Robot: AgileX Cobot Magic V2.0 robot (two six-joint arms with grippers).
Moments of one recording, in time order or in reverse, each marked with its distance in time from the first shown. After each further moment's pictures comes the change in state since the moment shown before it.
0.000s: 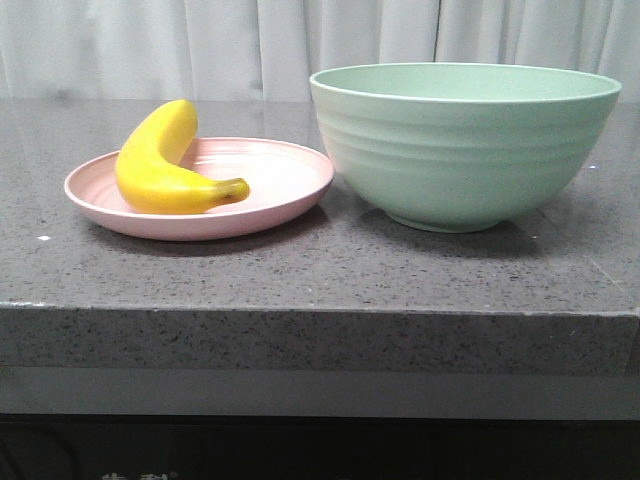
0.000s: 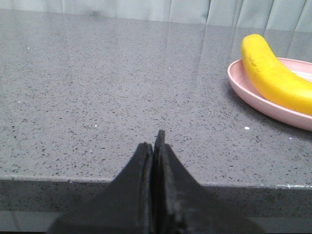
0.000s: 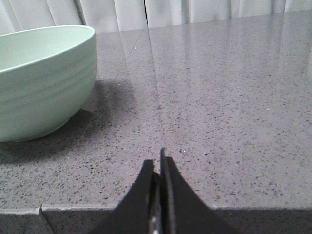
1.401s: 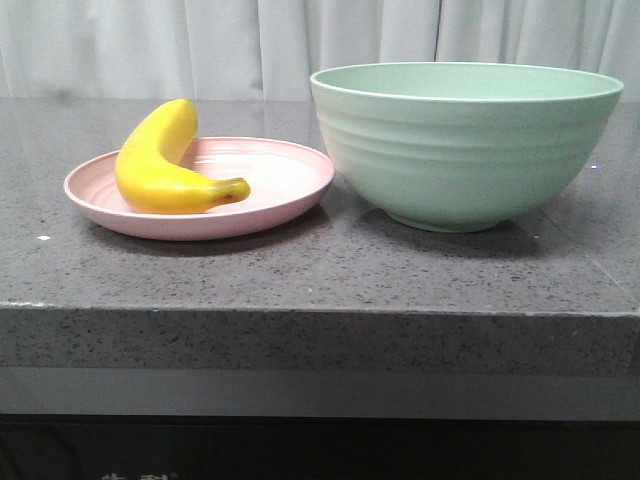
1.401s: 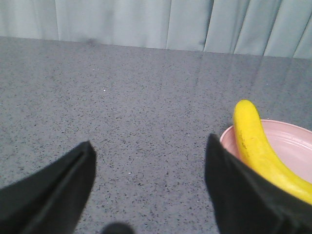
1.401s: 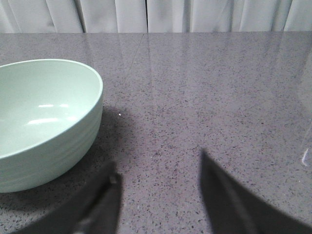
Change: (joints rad) left arm 0.000 0.519 -0.426 -0.018 -0.047 0.000; right arm 0.000 0.365 -0.385 -0.085 0.125 0.000
